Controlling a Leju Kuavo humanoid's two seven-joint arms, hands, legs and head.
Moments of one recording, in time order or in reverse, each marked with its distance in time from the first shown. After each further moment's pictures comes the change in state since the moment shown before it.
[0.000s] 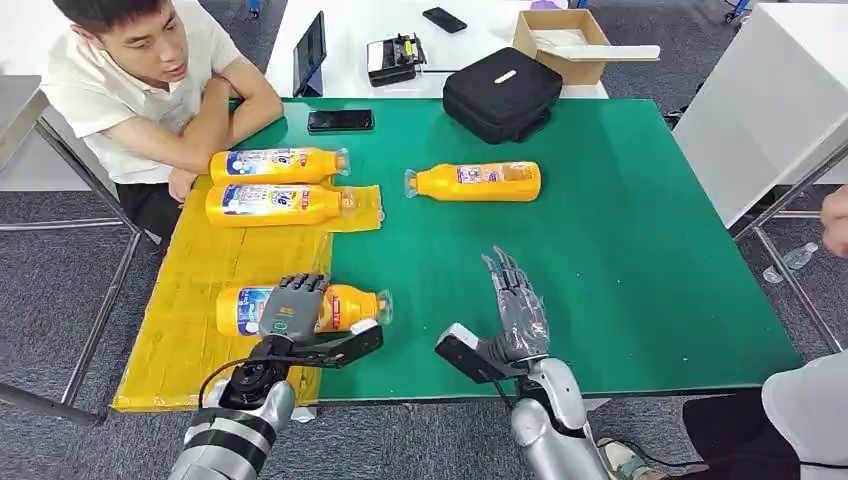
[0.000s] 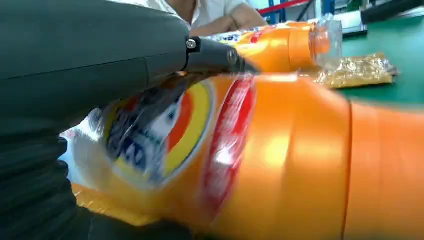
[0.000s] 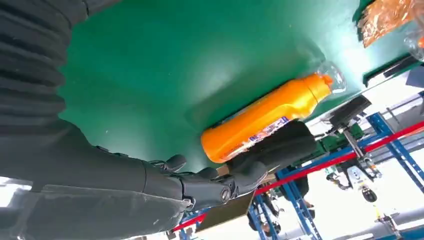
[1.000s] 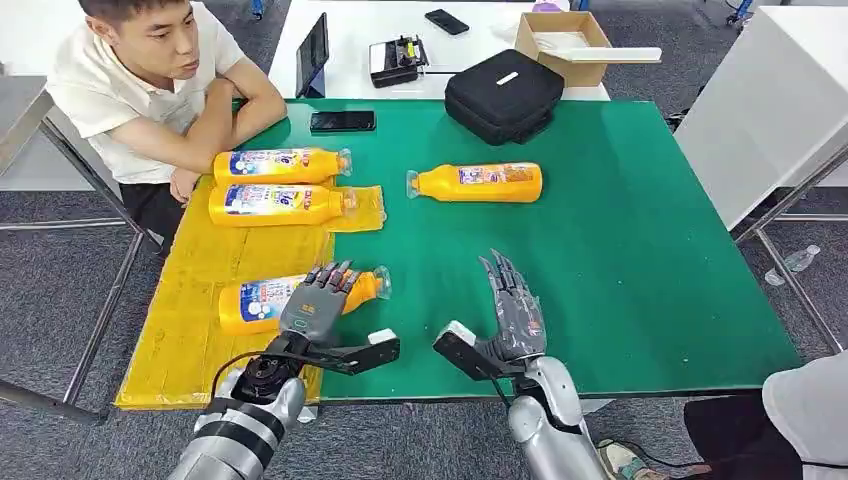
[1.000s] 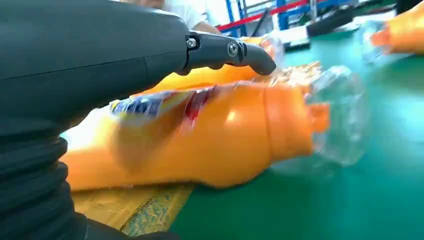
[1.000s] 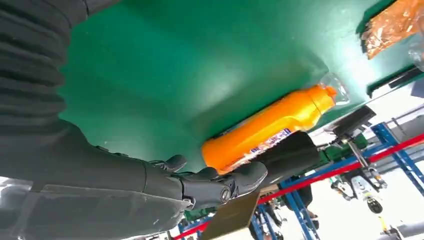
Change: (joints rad) left arm -0.014 0.000 -0.094 0.015 0.007 -0.007 -0.088; right arm -0.023 -0.001 0.001 0.061 -0.008 -0.001 0.010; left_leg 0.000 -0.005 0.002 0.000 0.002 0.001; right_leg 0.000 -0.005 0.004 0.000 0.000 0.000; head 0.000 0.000
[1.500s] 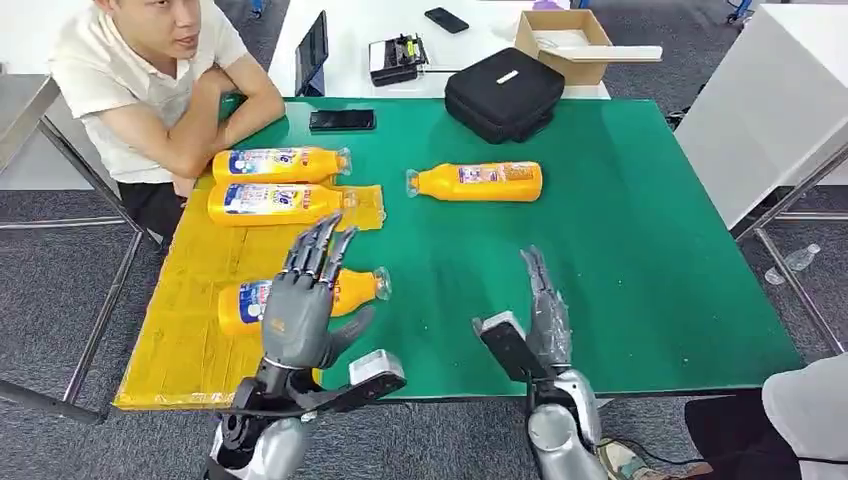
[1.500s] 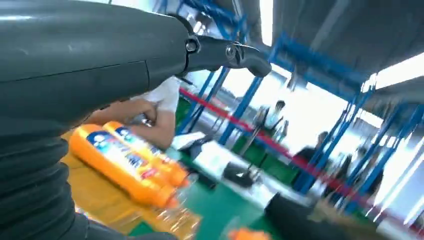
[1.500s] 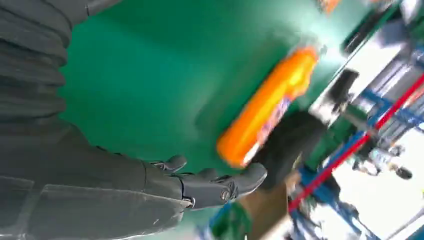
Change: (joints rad) left arm 0.328 -0.030 -0.121 -0.700 0.436 0.215 -0.225; right arm 0.116 0.057 -0.129 -0.254 -0.114 0.077 -0.009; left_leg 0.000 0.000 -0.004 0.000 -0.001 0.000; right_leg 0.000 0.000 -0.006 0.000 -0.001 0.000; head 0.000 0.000
